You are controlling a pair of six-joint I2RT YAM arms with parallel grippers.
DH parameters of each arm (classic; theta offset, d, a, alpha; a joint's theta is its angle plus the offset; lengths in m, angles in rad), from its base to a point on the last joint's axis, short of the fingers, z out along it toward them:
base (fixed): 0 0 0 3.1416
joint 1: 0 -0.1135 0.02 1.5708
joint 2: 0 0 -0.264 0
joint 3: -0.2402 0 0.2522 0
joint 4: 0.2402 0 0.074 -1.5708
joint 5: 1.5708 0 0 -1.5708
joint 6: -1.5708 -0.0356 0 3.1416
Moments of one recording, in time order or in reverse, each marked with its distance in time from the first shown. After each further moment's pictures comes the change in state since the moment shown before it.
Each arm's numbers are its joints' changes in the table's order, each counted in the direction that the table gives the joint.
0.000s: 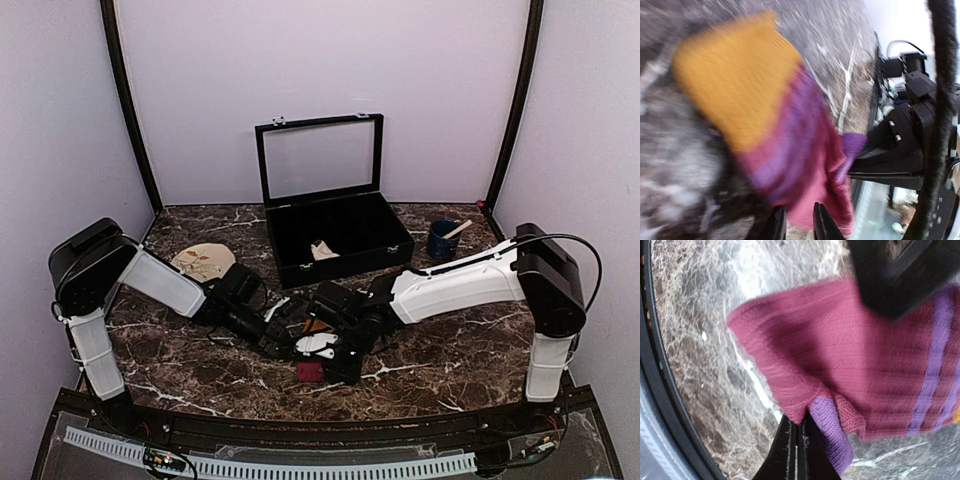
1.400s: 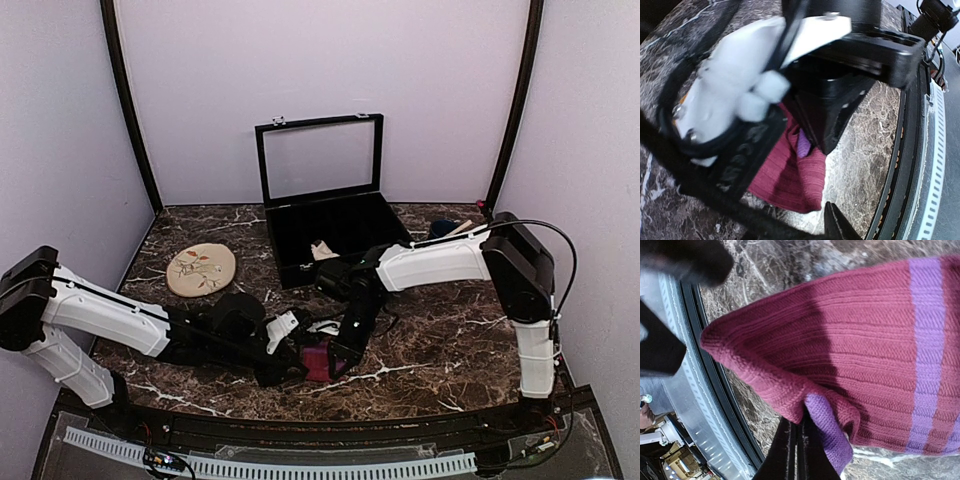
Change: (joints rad) left arm 0.396 -0.398 0.179 -0.027 -0.731 -0.201; right arm 0.172 0.156 -0.198 0.295 -0.399 0.013
